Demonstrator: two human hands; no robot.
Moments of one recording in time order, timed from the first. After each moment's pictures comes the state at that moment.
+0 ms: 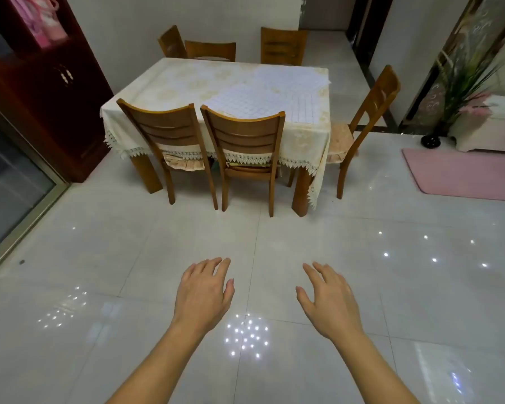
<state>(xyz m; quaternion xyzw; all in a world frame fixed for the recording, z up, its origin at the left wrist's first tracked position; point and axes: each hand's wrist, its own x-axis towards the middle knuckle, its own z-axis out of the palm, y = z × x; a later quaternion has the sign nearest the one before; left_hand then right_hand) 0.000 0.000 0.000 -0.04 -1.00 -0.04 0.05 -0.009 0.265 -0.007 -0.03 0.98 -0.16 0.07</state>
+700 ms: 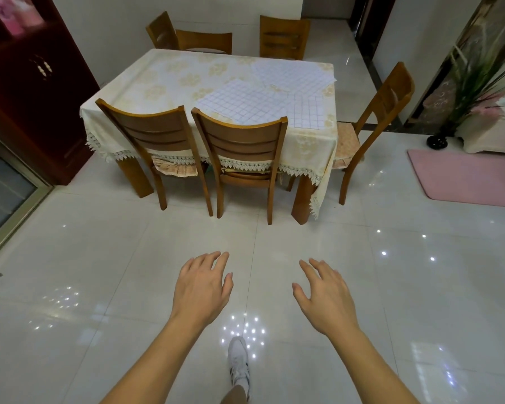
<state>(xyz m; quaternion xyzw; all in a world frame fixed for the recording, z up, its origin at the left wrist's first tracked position) -0.152 -0.012 -0.009 -0.03 -1.00 -0.04 0.02 -0.157 0.248 -0.025 -0.03 0.98 -0.17 0.08</state>
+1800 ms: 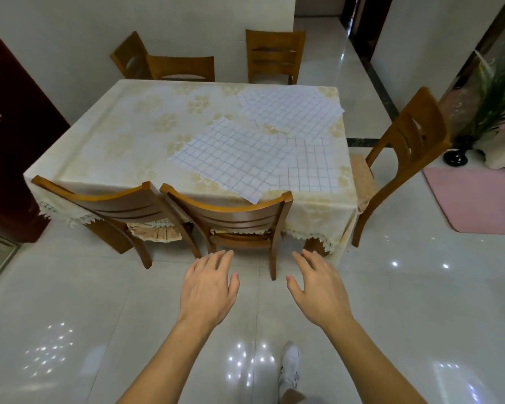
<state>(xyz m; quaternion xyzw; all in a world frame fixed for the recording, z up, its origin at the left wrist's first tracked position) -0.574 -0.017 -0.002 -0.03 -1.00 -0.07 0.06 -0.580 0.217 -0.022 -0.04 0.98 -0.18 0.04</state>
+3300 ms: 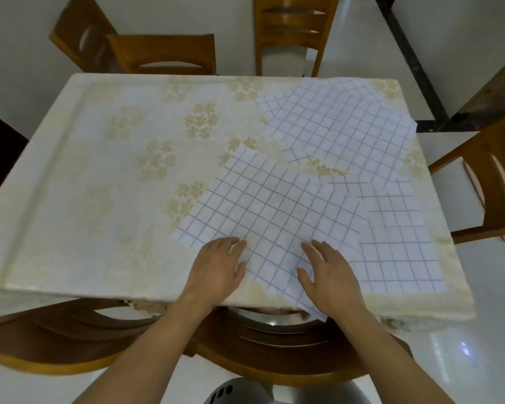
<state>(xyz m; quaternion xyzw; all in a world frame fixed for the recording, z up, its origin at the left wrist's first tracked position) -1.045 -0.194 -0.081 -0.22 -0.97 -0.11 -0.04 -0.999 0.067 -0.073 -0.02 0.99 -0.16 0.04</state>
